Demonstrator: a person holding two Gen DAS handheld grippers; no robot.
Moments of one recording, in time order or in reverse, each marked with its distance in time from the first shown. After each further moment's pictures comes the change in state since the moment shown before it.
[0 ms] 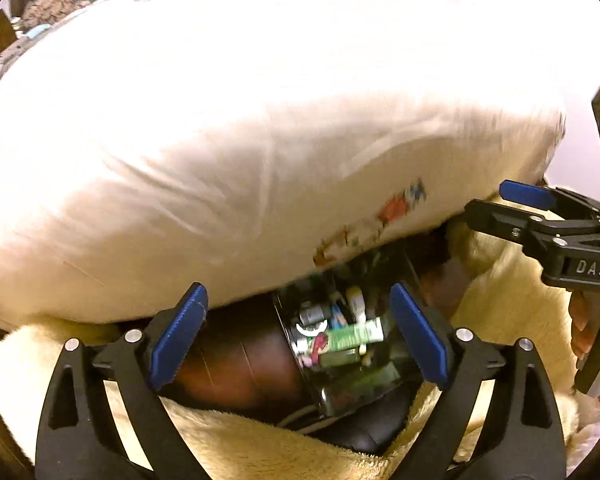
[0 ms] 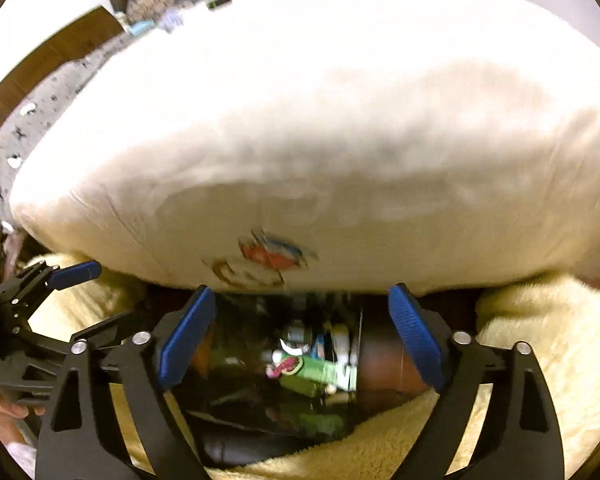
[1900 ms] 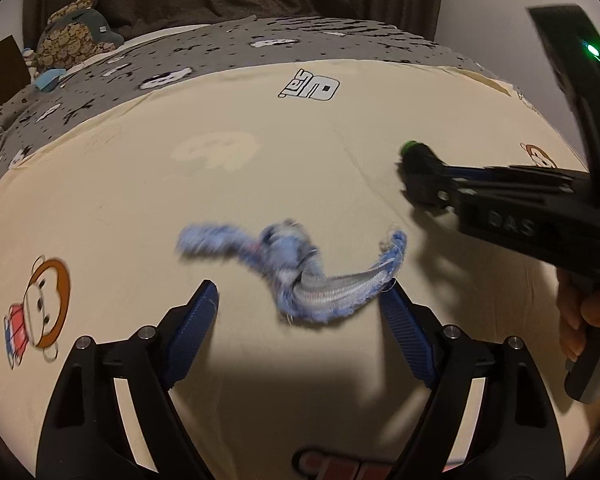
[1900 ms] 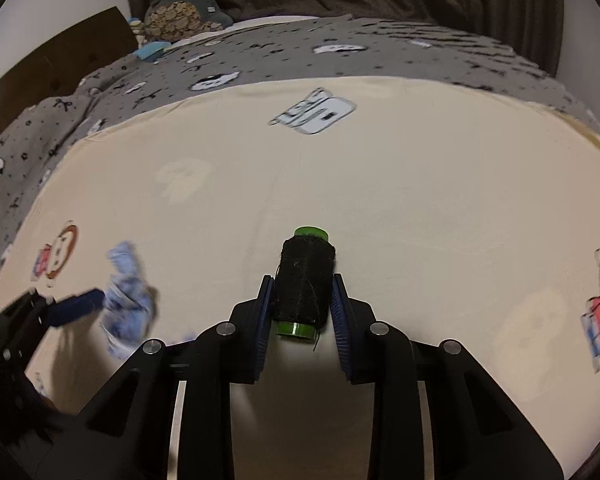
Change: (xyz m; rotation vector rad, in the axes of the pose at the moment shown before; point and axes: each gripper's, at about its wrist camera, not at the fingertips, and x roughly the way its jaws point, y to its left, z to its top) left arm 0.085 0.186 0.329 -0.040 -0.146 0.092; right arm 0.190 0.092 0.377 -0.155 -0.027 -0.014
